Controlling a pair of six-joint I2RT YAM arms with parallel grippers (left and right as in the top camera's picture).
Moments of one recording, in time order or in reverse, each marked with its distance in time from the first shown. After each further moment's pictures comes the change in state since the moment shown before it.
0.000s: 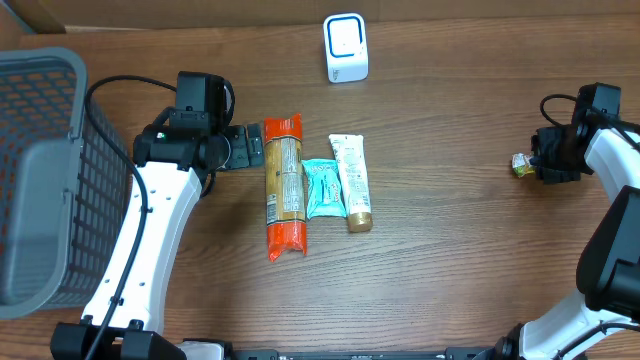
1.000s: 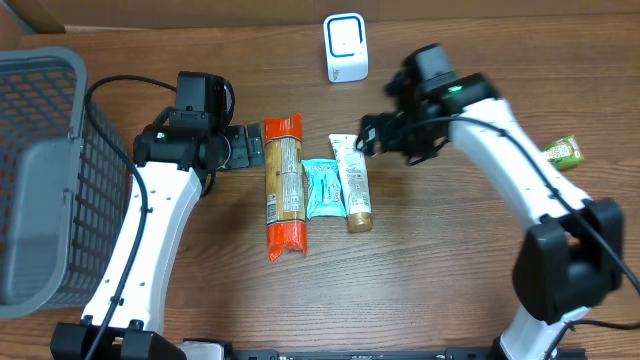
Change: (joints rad) left arm 0.000 0.000 0.000 0.000 0.000 0.000; right arm 0.698 0.019 0.341 -0.317 -0.284 -0.865
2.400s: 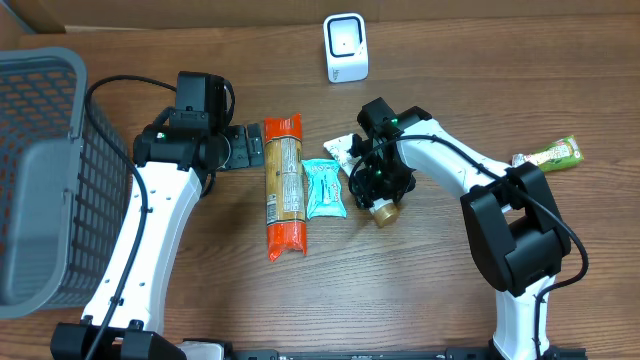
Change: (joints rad) left arm 0.000 0.000 0.000 0.000 0.000 0.000; right arm 0.113 0.194 -0.105 -0.008 0.139 -0.275
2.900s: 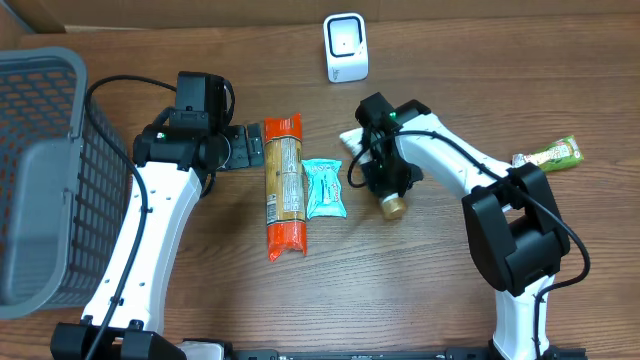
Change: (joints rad) left arm 0.000 0.000 0.000 0.000 0.000 0.000; right arm 0.000 0.002 0.078 -0.105 0.245 0.185
